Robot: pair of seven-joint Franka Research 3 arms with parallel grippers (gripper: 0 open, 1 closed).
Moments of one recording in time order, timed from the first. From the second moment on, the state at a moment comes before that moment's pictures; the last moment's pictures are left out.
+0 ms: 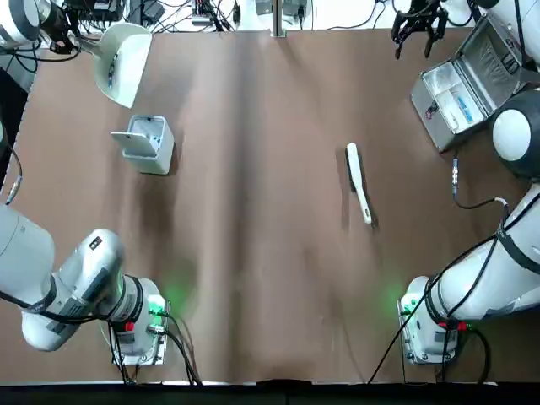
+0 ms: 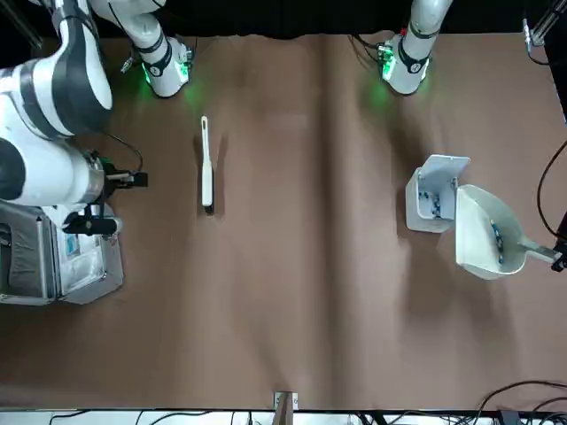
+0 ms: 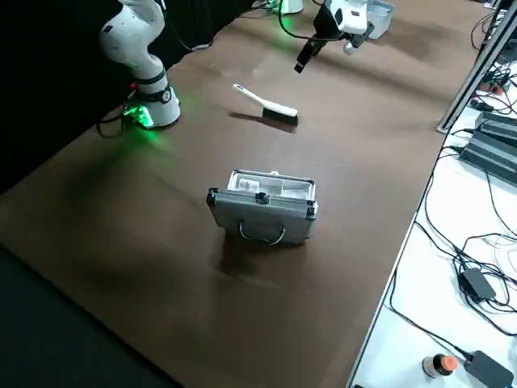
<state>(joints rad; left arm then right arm) 0.89 0.34 -0.62 -1.80 0.17 2.44 -0.99 0.15 0.32 0.02 -1.38 0.03 1.32 0.16</state>
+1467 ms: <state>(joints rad) 0.91 0.08 -0.60 -2.25 0.16 2.96 -0.94 -0.01 0.11 0.02 -1.44 -0.04 1.50 -0.07</state>
